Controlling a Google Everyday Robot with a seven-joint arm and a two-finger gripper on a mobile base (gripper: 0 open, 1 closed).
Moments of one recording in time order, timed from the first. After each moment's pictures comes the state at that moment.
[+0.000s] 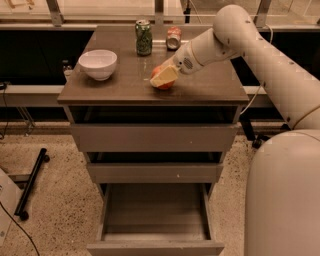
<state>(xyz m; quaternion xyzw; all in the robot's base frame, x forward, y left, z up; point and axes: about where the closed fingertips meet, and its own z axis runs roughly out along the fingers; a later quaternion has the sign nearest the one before) 0.754 -0.024 0.852 -0.50 0.75 0.23 0.37</state>
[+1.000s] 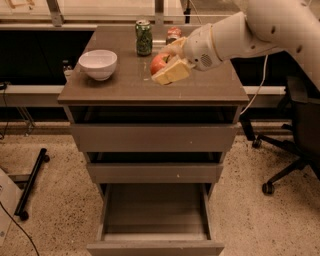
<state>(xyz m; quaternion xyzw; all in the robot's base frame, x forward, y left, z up) 0.643 -0.022 0.946 -0.59 0.64 0.21 0.45</state>
